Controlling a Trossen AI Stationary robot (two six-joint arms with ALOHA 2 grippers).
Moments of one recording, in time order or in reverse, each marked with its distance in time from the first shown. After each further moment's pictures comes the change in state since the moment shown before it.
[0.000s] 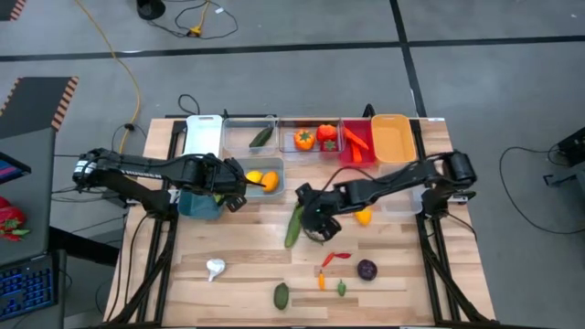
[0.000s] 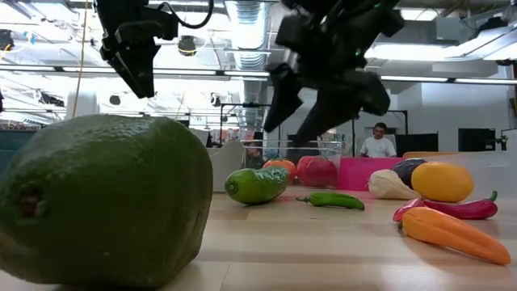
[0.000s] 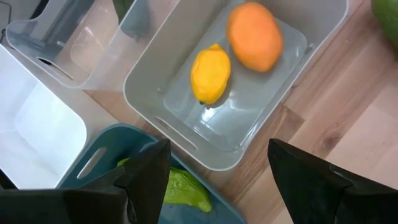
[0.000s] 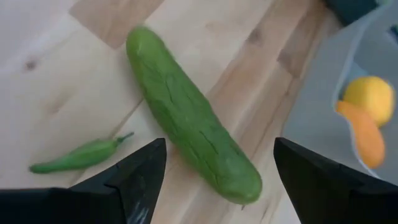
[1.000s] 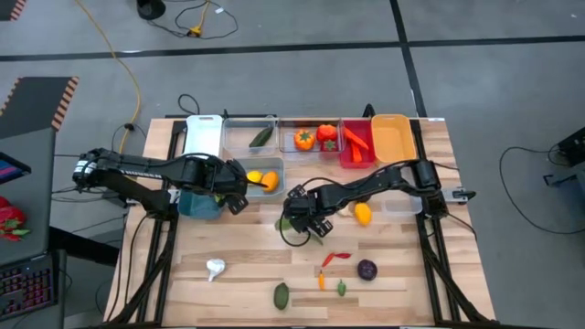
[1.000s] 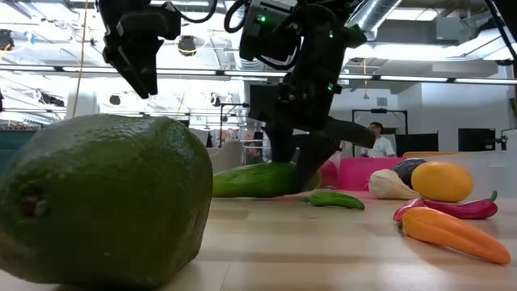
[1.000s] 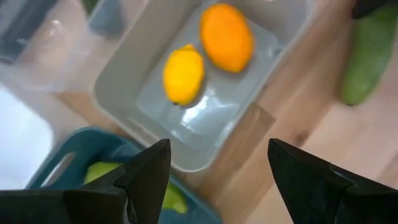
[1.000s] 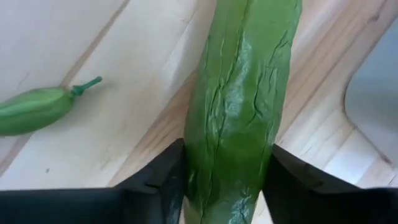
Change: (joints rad) left arm -0.003 0.000 0.000 0.053 0.081 0.008; right arm -0.018 0.271 0.271 -0.351 0.108 0.015
